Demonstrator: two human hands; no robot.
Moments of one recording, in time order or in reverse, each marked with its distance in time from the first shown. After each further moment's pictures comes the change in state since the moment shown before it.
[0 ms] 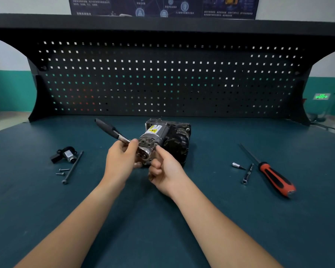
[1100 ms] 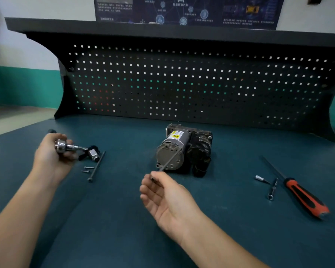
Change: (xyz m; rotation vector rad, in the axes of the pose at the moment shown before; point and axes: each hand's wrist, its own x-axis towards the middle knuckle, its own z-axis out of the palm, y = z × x) left_hand 0.054 0.019 -0.160 -0.584 0.218 -0.206; right_hand -0.076 0.027 0.048 0.079 -0.009 0.106
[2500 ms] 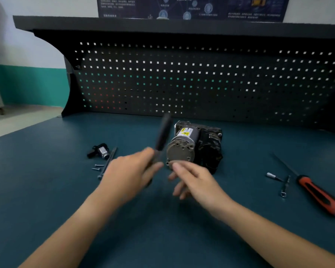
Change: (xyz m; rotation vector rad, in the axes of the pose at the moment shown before) left_hand -0.075 -0.056 0.036 1.410 -0.512 1.194; right_hand 0.031 -0.018 -0.036 -0.864 -0.162 -0.487
